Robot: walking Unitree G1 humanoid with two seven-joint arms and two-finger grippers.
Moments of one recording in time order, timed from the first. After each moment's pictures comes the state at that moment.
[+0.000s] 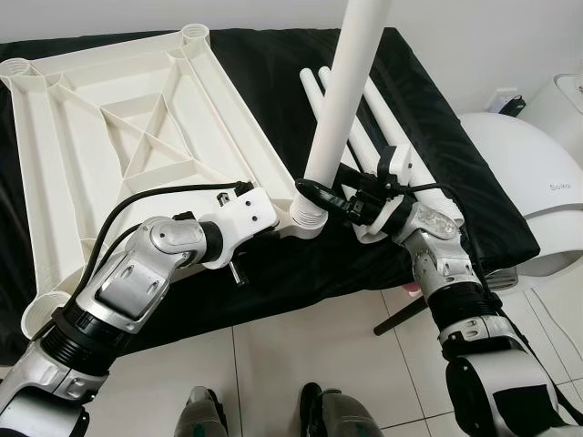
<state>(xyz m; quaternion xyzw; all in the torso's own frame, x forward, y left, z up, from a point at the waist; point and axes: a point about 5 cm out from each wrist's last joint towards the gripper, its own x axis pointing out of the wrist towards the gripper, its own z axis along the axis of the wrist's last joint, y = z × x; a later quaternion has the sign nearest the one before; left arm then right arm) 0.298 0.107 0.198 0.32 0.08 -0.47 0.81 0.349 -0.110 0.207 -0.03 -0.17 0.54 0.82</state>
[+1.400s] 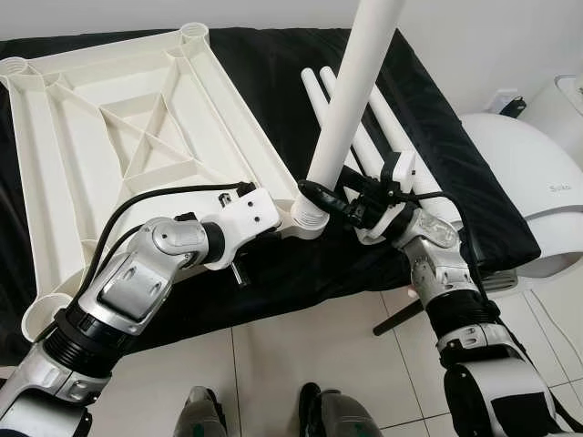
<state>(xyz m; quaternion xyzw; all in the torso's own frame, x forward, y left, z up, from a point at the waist) 0.296 0.104 0.198 0.32 0.08 -0.47 0.82 0.345 -0.114 0.199 -0.02 -0.19 0.51 0.84</state>
